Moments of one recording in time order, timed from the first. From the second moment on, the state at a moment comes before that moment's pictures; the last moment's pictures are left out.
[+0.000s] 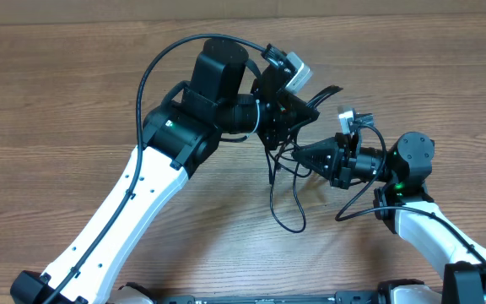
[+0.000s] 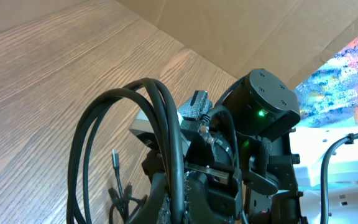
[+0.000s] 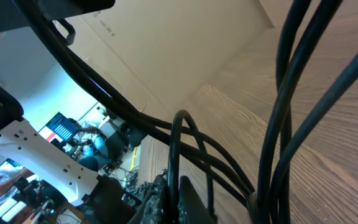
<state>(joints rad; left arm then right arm) -0.56 1.52 1.52 -0.54 0.74 -0.08 0.08 1.38 0.48 0.93 -1.30 0.70</state>
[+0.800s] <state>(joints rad) -0.38 1.52 1.52 -0.69 0.81 -0.08 -0.29 1.38 0.48 0.62 -1.18 0.83</state>
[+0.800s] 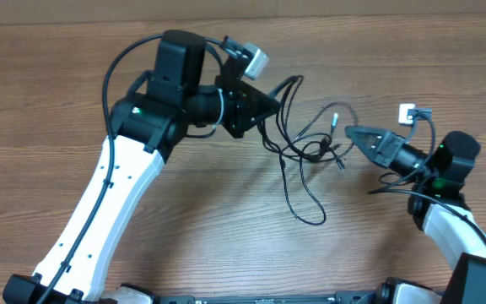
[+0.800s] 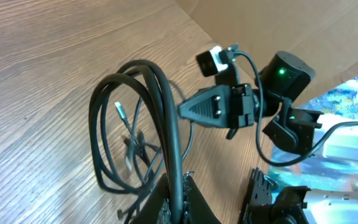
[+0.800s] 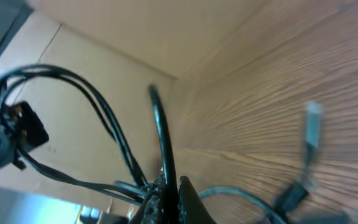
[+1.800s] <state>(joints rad) -0.31 1.52 1.52 -0.70 0.83 -0.08 -0.32 1.38 0.48 0.54 -1.20 0.83</state>
